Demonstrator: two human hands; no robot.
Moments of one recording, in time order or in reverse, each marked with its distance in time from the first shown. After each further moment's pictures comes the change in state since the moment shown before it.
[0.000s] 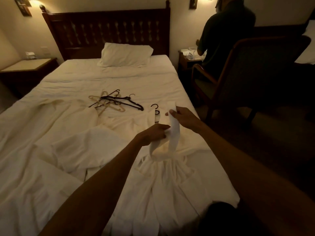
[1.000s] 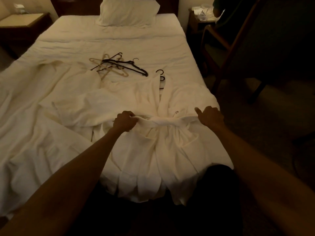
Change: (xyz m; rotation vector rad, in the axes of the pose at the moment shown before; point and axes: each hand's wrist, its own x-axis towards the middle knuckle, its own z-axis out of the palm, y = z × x) left_hand -0.068 -0.156 -0.006 0.020 0.424 -0.435; right_hand -0.082 0.110 0.019 -0.721 0.134 0.512
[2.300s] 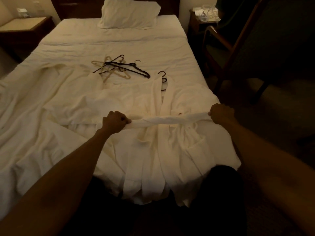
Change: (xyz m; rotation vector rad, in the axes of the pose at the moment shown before) left_hand 0.023 -0.038 -0.043 0.443 0.063 0.244; right_hand 0.032 0.023 -0.017 -0.287 0.023 -0.124
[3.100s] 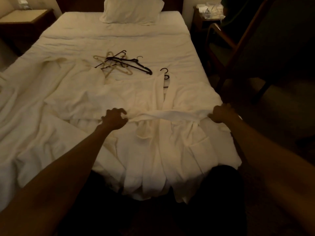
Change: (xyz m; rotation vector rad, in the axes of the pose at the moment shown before) left_hand 0.001 -0.018 0.005 0.034 -0.065 -0.084; right_hand -0.007 -0.008 -0.008 -0.056 -0.255 0.005
